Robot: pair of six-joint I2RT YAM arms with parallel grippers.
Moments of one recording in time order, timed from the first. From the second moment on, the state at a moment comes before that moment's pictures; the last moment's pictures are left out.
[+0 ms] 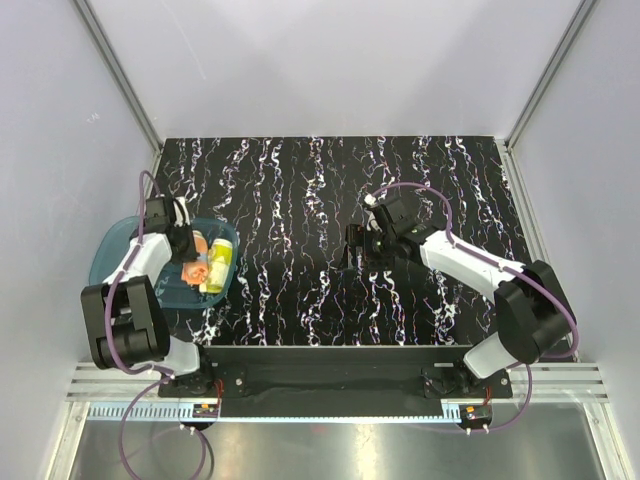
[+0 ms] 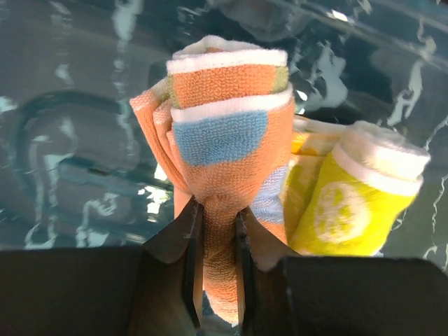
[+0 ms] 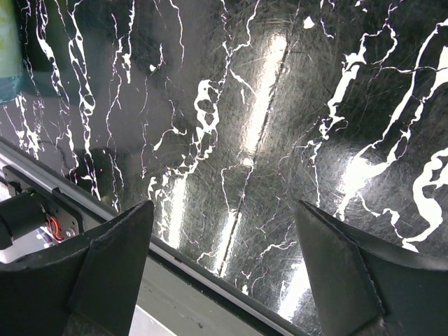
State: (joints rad) left arm 0.21 1.43 0.87 -0.47 0.01 -0.02; right arm 0.59 1.52 0.99 -0.41 -0.28 0.55
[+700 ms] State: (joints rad) left arm 0.22 1.47 0.87 -0.44 0.14 0.06; right arm 0.59 1.49 0.97 -0.39 -0.28 0.55
